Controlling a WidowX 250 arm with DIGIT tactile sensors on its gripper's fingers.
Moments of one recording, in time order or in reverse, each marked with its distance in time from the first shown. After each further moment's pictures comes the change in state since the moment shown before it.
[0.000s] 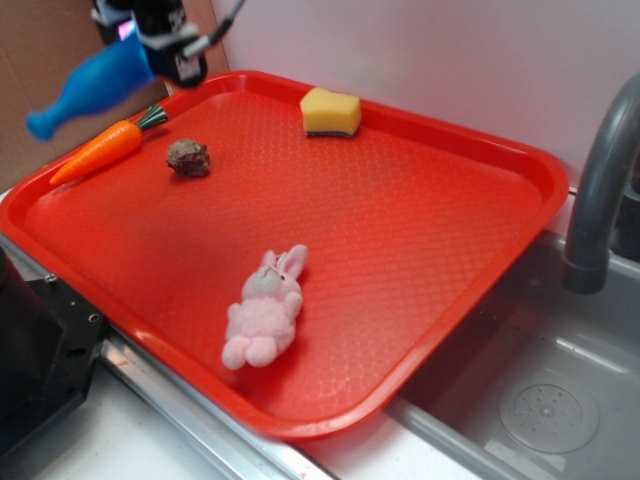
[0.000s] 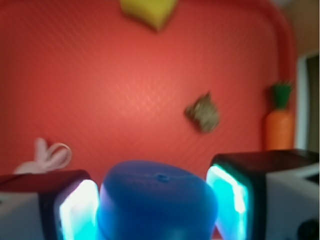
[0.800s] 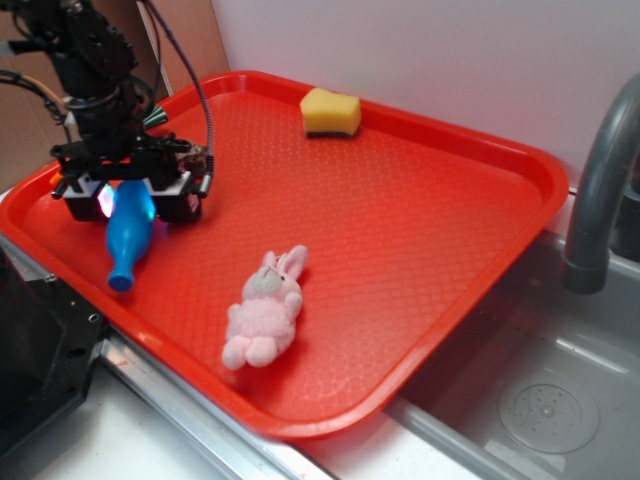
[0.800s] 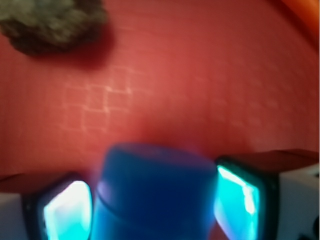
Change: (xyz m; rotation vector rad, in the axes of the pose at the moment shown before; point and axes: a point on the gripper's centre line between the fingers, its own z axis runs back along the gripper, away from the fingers) arm -0.041 0.047 -0.145 0.021 0.055 0.675
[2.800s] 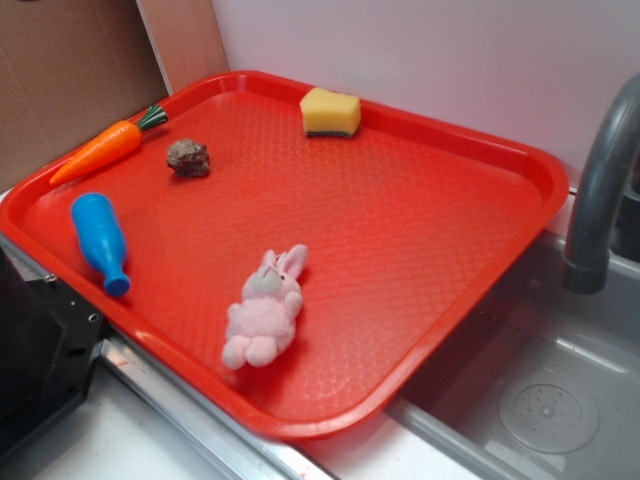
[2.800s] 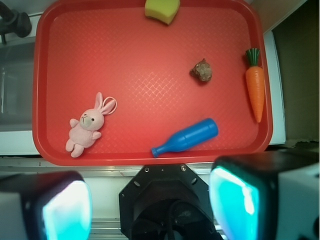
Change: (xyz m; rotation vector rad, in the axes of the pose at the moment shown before) arm -0.095 -0.026 0.220 -0.096 -0.093 -0.591
